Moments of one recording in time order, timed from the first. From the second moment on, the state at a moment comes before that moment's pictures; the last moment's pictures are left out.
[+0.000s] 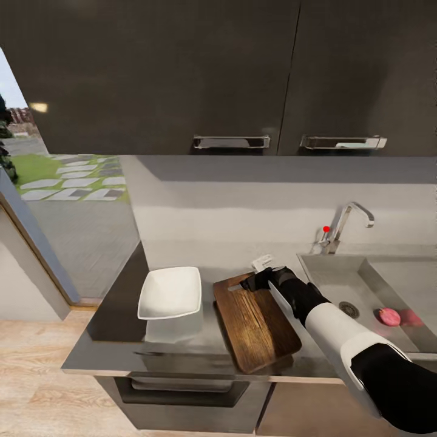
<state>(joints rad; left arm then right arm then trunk) 0.43 -0.04 -0.02 -0.42 -0.04 -0.45 0.02 -1.03 0.01 0.47 -0.48 -0.09 0.47 0.19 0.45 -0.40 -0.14</state>
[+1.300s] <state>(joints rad) 0.43 -0.04 -0.02 -0.39 -0.04 -0.45 0.02 -1.03 0.01 -0.24 -0.67 -0.13 0.57 -0.63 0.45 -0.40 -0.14</state>
